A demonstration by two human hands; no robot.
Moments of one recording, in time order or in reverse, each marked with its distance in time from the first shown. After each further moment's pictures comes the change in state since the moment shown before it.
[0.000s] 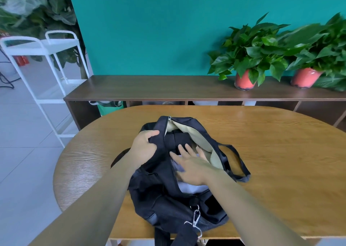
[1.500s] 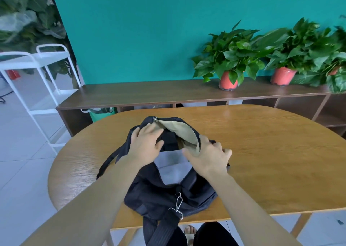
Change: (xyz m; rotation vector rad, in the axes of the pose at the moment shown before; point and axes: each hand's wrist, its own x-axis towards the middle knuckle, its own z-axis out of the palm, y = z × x) left_hand -0.027 0.035 0.029 0.808 0.062 0.431; right_hand -0.080 0.014 -0.017 0.320 0.600 0.578
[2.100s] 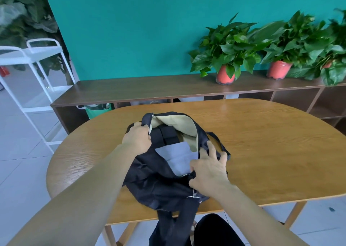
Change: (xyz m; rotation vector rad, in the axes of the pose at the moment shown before) left_hand 0.015 -0.026 -0.001 0.030 -0.213 -0.205; right_hand -0.038 0.007 0.009 -0.412 -0.311 -0.229
